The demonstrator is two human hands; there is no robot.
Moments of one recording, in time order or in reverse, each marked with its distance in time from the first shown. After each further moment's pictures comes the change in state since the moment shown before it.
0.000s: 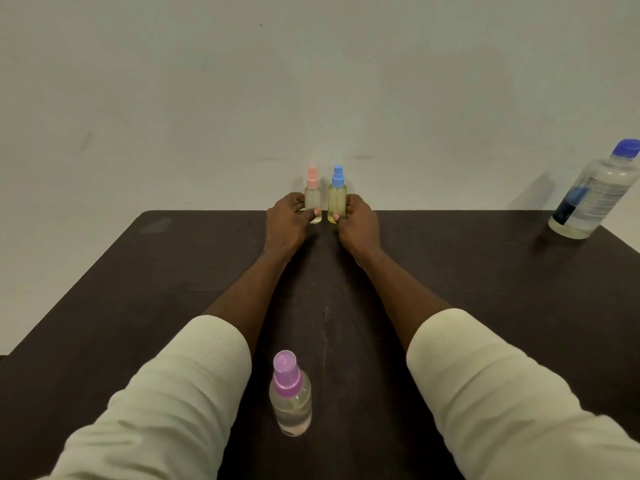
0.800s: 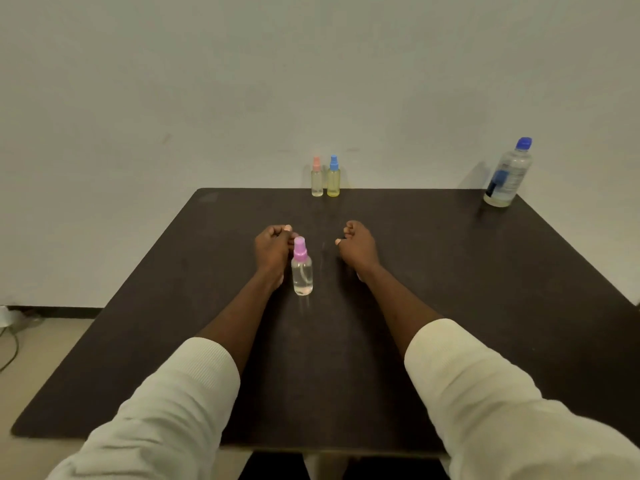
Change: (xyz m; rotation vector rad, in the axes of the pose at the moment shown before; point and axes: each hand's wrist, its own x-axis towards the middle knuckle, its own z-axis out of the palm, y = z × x) left_hand -0.206 0.058 -0.085 -0.446 0.172 -0.369; right_hand -0.196 -0.050 -0.080 0.154 -0.133 0.264
